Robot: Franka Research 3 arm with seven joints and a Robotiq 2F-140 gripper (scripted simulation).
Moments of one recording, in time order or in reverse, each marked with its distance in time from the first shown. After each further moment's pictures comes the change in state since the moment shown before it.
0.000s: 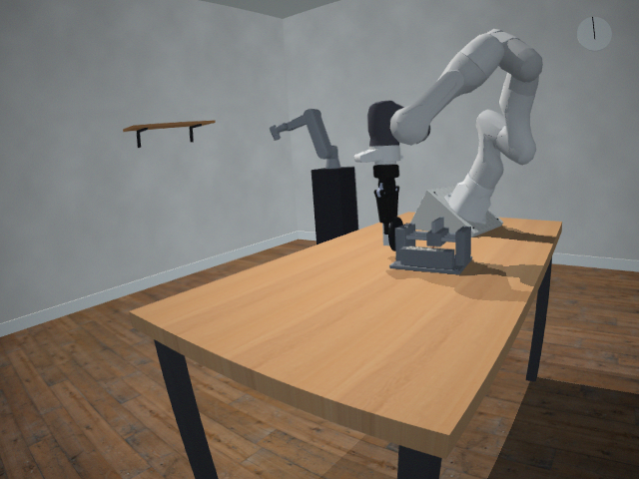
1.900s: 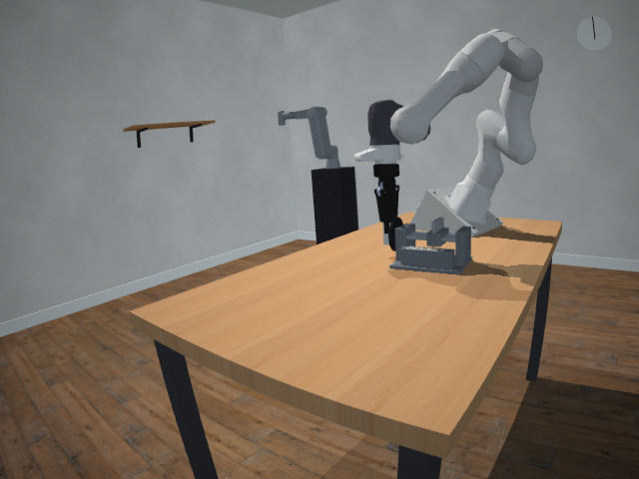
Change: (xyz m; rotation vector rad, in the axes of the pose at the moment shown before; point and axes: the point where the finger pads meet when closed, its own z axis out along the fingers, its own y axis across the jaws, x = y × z) arm 0.000 0.002 -0.002 0.000 0.000 0.000
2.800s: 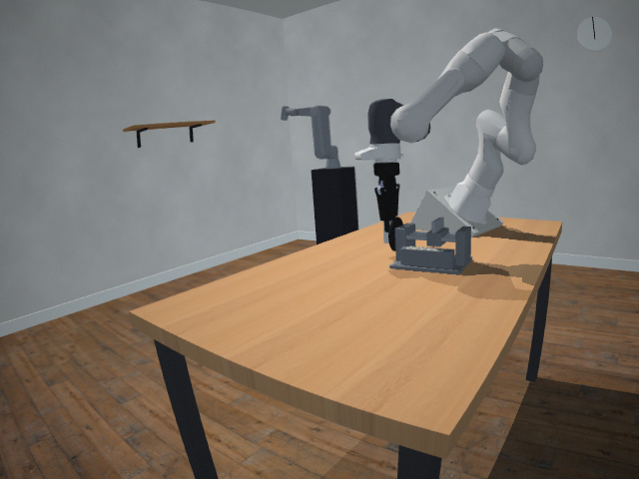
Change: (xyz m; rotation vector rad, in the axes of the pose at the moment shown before) arm 0.000 0.002 -0.004 0.000 0.000 -0.001
